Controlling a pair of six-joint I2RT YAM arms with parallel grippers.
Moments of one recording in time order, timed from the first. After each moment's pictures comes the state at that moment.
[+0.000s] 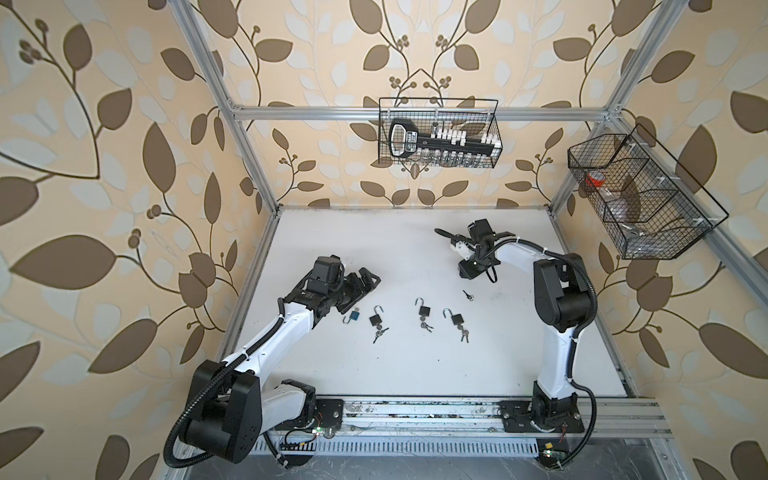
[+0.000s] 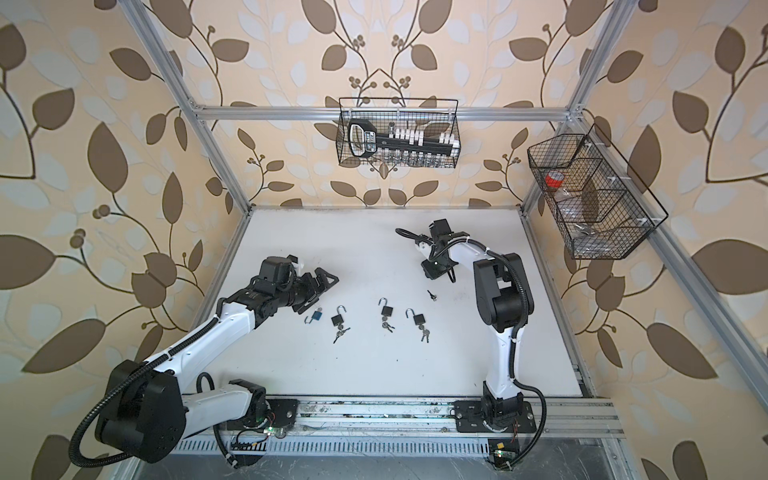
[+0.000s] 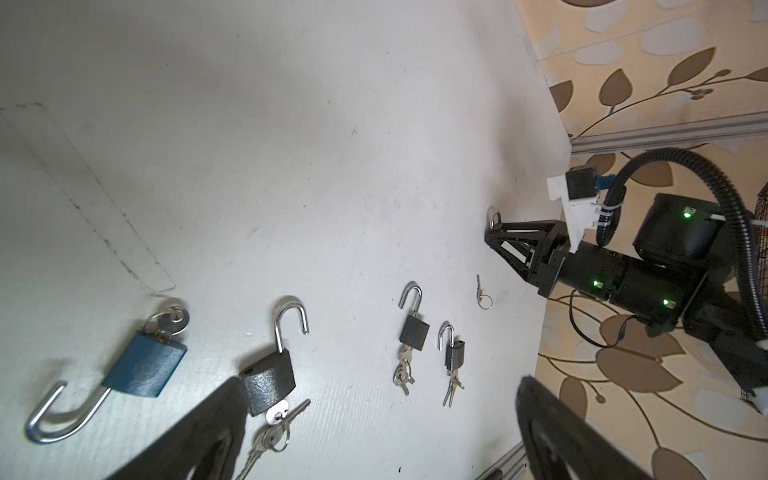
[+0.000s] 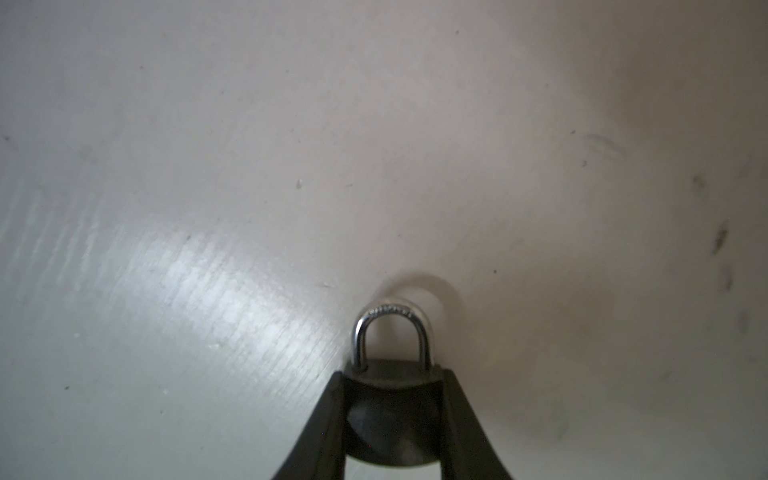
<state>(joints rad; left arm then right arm) -0.25 1.19 0.71 -0.28 0.39 -0.89 0.22 2.07 1.47 -0.66 -0.08 -0.35</state>
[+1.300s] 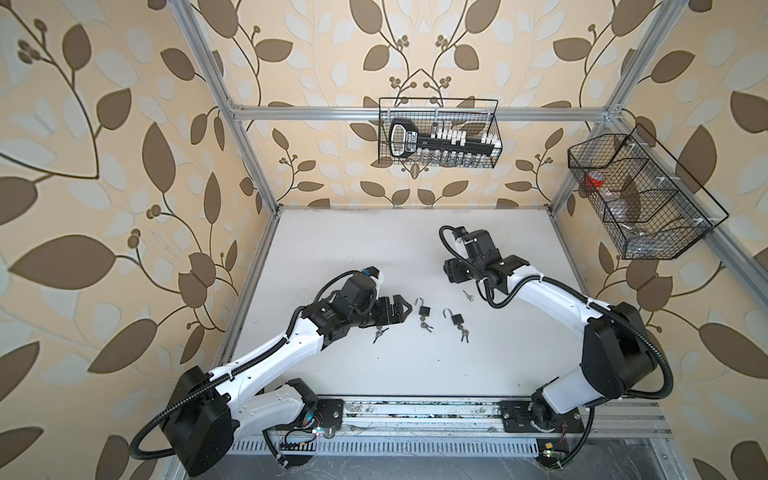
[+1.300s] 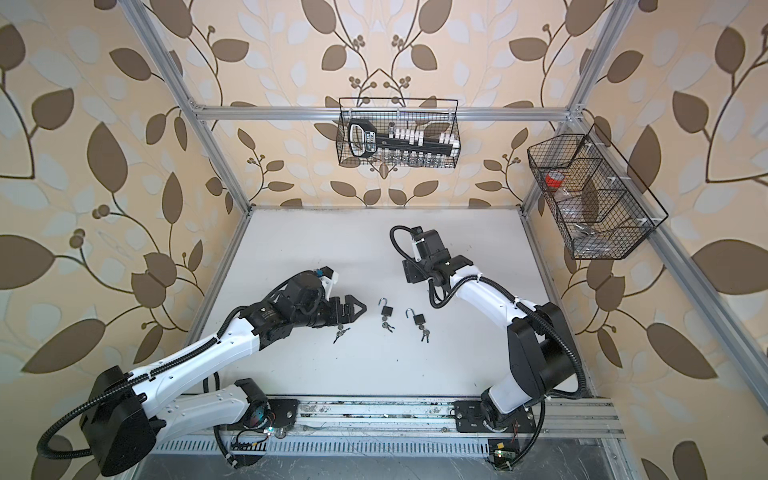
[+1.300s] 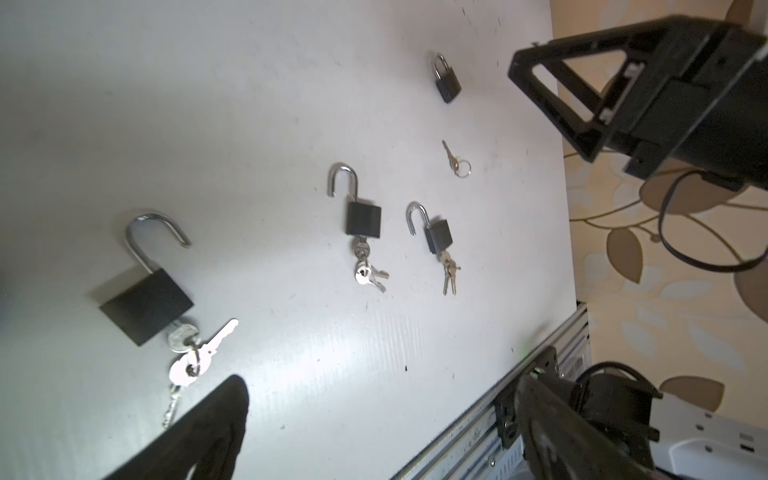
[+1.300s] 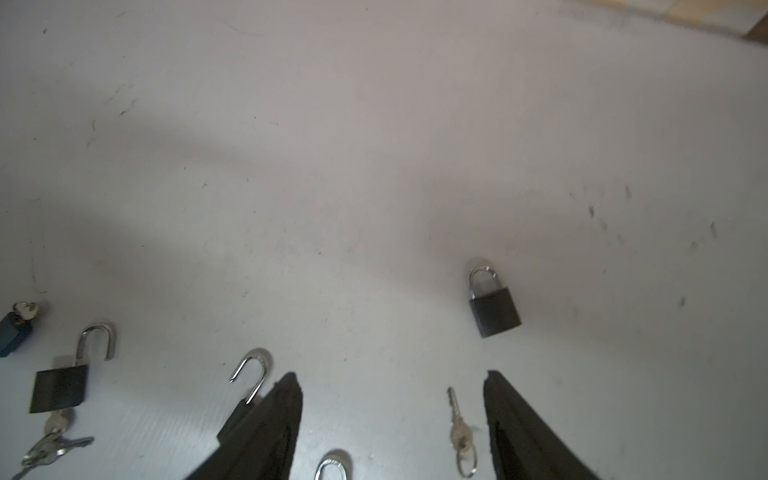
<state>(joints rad) -0.70 1.10 0.72 -0.37 0.22 -0.80 0.47 1.55 1.08 -0.40 0.11 0.17</state>
